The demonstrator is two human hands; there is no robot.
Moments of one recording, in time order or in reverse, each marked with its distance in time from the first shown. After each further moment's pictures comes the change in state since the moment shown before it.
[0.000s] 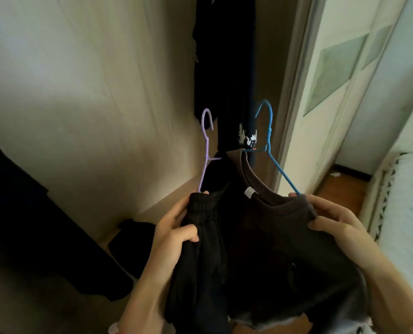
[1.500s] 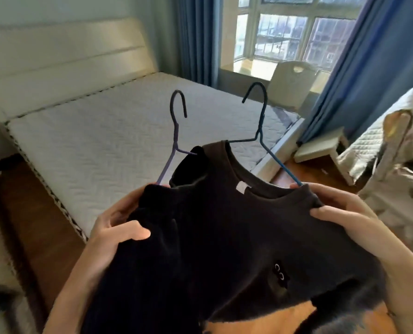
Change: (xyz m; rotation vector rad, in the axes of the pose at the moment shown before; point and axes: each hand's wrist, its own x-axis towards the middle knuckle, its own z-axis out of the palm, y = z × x) left_hand -0.508 0.014 0.098 -0.037 -1.545 -0.229; right_hand -0.826 0.027 0.264 0.139 1.460 -0.053
